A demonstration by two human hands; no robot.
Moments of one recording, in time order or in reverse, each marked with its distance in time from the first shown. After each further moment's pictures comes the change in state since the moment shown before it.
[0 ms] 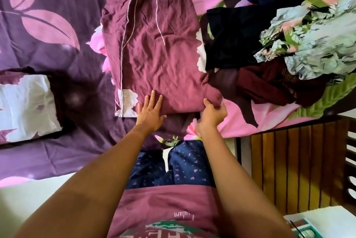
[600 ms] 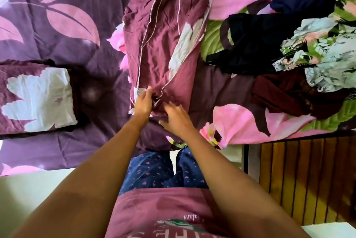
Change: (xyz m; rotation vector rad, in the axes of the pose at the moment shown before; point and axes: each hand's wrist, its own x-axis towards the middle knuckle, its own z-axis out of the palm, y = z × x) left_hand 0.000 -0.031 -0.045 -1.383 0.315 -0.517; right_hand -0.075 0.035 0.046 -1.307 -1.128 -0.834
